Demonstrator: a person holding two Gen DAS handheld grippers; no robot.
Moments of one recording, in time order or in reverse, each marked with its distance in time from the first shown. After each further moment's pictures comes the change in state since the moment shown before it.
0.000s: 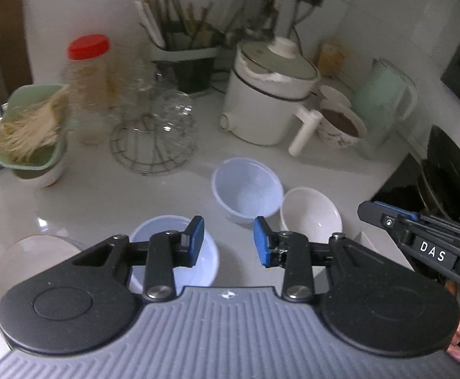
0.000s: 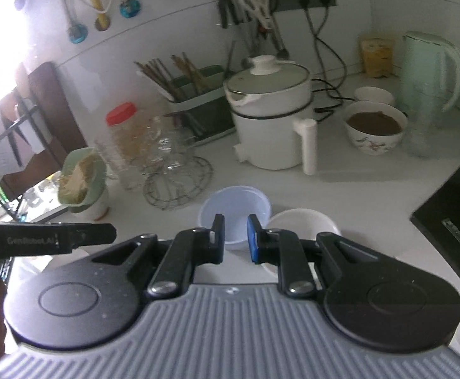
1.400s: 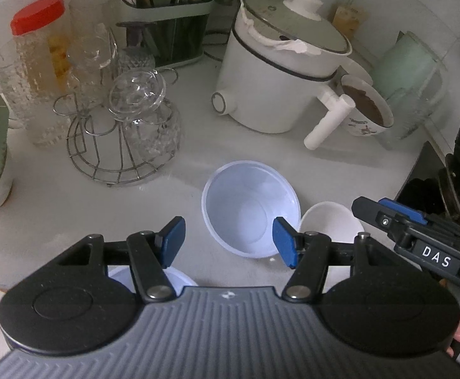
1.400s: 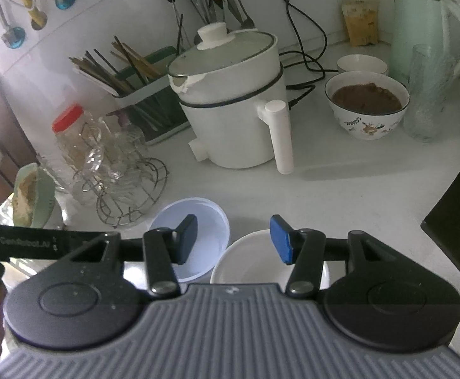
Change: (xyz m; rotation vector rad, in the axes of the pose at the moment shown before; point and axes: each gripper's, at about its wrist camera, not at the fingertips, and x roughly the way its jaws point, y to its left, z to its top) left arm 0.134 0.011 0.063 -0.021 0.165 -0.017; right arm 0.101 -0.053 0.025 0.092 0.074 -0.033
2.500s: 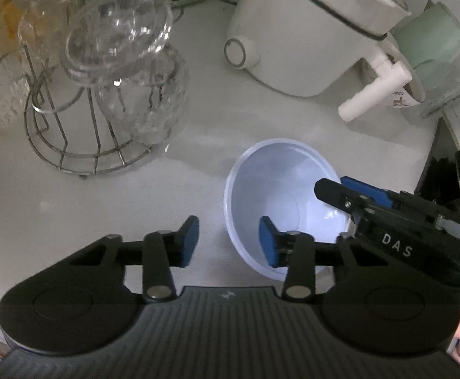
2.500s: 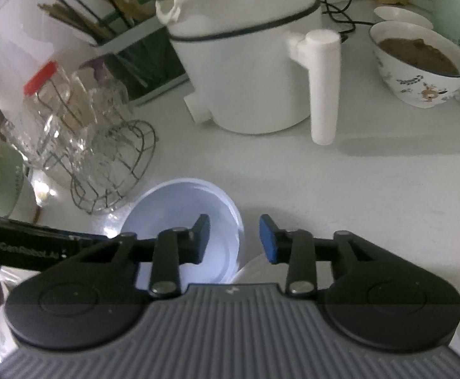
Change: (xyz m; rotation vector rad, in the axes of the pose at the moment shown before) left arm 0.093 0.036 0.022 -0.009 0.204 -0.061; right arm 0.105 0.012 -0.003 -0.023 0.155 0.015
